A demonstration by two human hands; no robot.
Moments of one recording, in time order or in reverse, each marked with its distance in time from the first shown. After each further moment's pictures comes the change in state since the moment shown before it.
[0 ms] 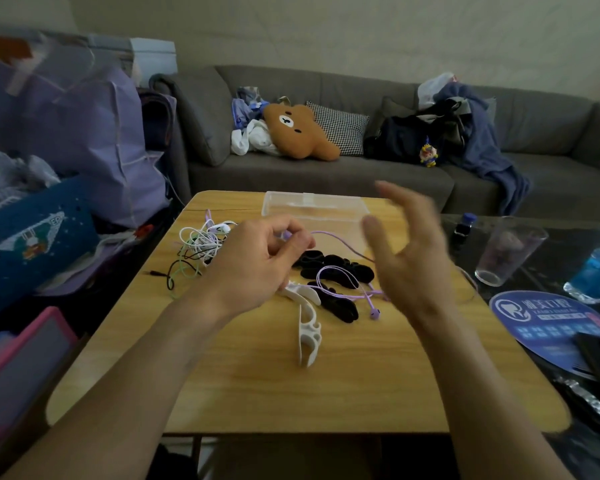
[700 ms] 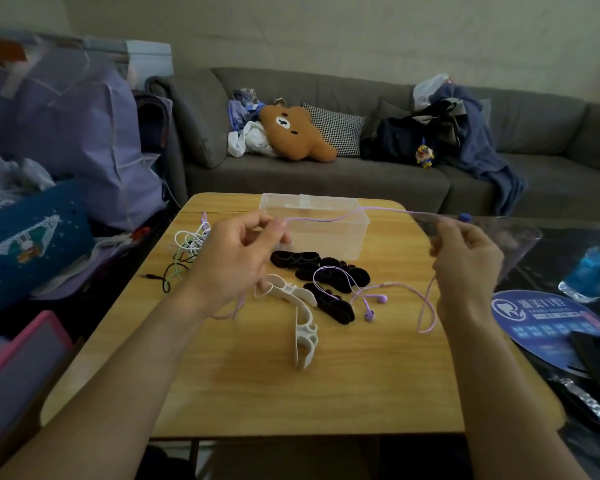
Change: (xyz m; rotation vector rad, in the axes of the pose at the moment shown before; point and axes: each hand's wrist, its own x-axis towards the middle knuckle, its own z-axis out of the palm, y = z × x) left_hand 0.004 -0.009 -0.009 -0.172 0.056 -0.109; right_hand 0.008 0.039 -0.023 0.345 0.368 0.618
